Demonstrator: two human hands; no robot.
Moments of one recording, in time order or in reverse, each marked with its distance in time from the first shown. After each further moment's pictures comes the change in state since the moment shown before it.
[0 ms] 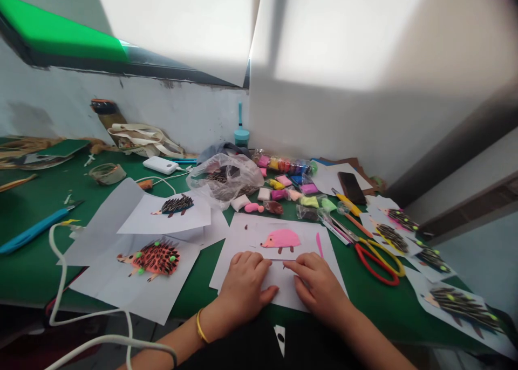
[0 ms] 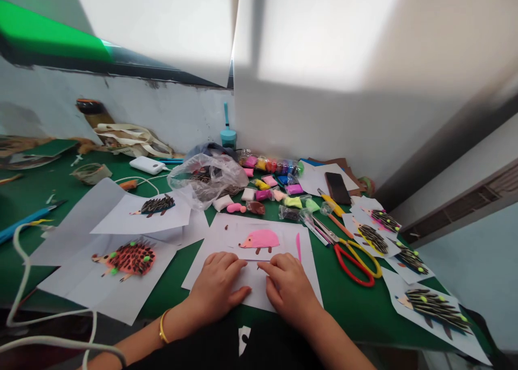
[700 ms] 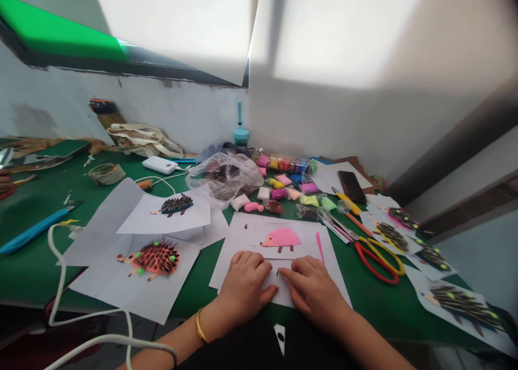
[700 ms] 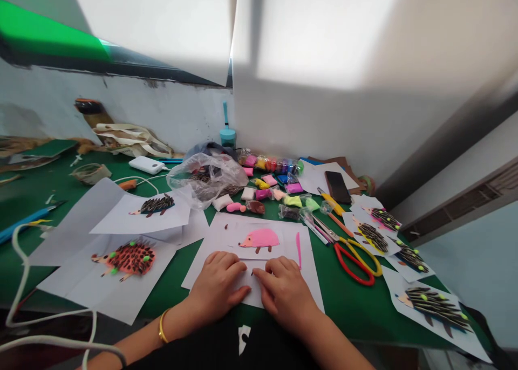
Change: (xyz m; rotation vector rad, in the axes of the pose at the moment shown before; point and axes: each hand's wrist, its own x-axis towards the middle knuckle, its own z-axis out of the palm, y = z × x) left_hand 0.000 -0.002 0.002 -0.002 0.031 0.053; right_hand -0.004 -0.012 0.004 -0.072 -0.076 -0.029
